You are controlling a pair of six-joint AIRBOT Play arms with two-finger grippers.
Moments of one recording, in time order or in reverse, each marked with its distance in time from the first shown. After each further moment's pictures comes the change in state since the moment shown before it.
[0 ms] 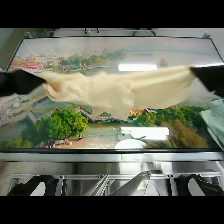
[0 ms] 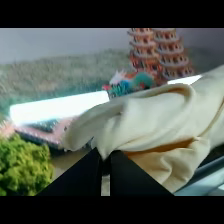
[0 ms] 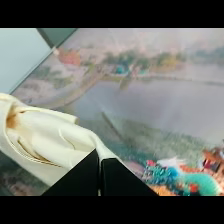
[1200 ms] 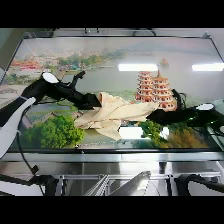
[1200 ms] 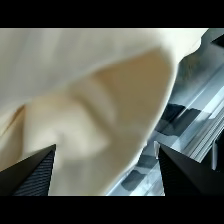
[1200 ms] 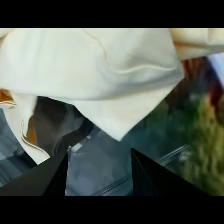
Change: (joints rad) left arm -0.307 -0.823 0.183 -0.127 0.000 0.127; right arm 0.215 -0.592 -0.268 -0.162 -0.193 0.121
